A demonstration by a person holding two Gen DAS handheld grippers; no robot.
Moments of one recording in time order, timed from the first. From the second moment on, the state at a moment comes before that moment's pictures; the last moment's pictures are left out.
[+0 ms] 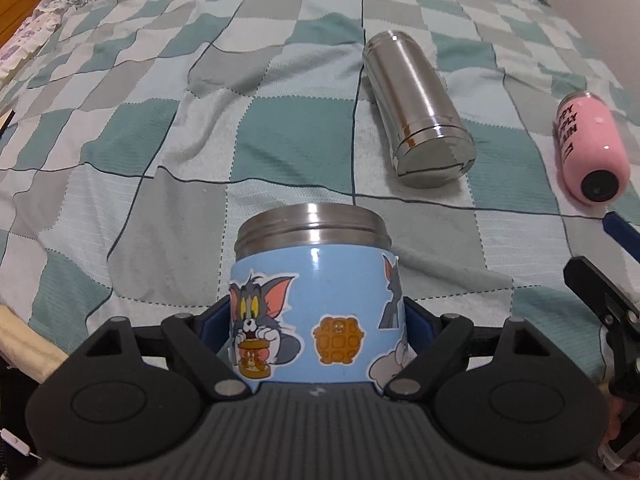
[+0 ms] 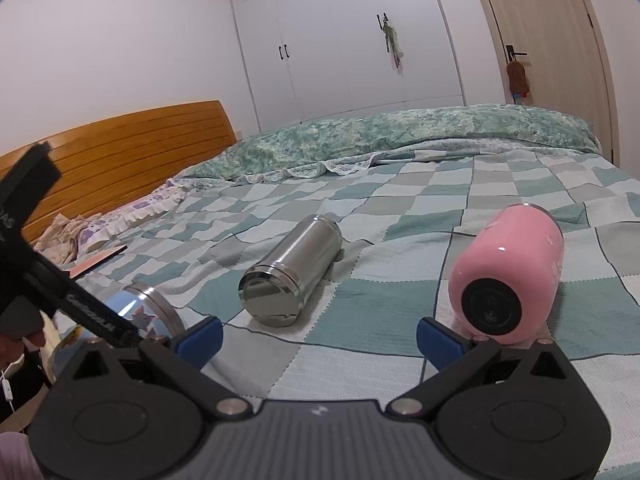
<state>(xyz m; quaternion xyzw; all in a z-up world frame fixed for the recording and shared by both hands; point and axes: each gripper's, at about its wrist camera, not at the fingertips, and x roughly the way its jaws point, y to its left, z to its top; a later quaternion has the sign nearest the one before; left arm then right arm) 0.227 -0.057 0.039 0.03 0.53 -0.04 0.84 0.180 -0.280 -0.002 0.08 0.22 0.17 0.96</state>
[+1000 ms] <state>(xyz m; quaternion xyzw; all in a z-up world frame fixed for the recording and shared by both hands) 0.155 -0.007 0.101 -0.03 0.29 -0.06 0.96 0.173 -0.273 -0.006 0.07 0.21 0.15 0.96</state>
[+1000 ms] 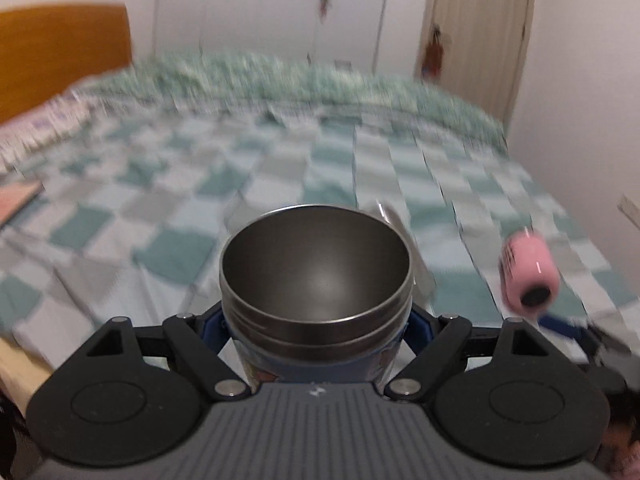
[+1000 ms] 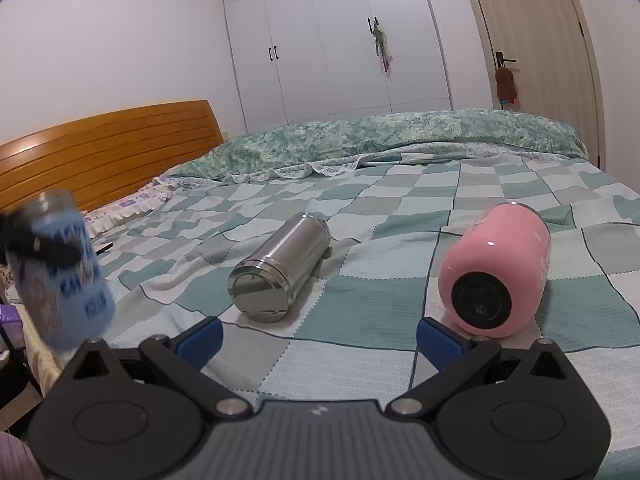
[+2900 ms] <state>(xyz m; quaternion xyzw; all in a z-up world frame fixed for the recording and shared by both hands) 0.040 -0.037 0.012 0.00 0.07 -0.05 1.00 0.032 -0.299 0.002 -0.04 0.09 0.02 1.00</state>
